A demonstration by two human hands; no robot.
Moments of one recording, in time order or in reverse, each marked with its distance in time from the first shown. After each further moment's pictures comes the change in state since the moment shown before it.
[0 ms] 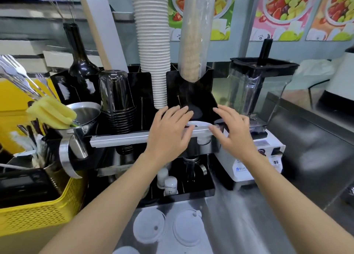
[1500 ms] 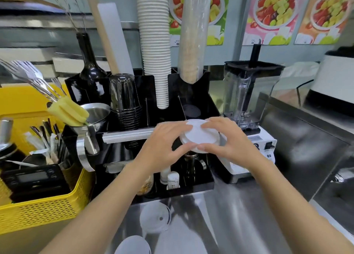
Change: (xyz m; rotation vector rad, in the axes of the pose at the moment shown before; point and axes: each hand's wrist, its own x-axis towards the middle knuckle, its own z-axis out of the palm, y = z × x) left_hand -0.038 0.008 -0.060 -0.439 -0.177 -0.012; right_hand -0.027 -0.073 -0.051 0.236 -0.286 0.072
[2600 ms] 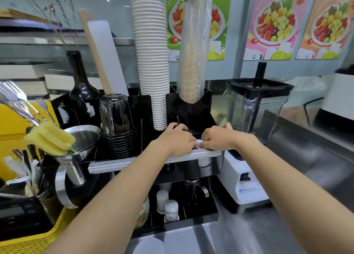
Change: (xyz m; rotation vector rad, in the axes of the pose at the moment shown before) left_hand 0.115 -0.056 0.038 0.425 -0.595 -0.076; right_hand 0.126 0.067 0.007 -0.590 -0.571 0.180
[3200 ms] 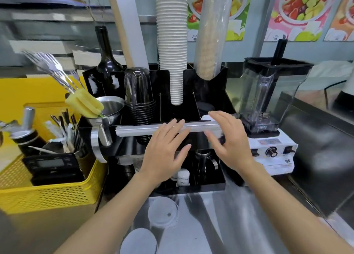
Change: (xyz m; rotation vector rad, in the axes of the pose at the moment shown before) left_hand -0.134 0.025 0.062 -0.127 0.782 -0.066; right_hand -0.079 -0.061 0.068 0.362 1.019 -0.308
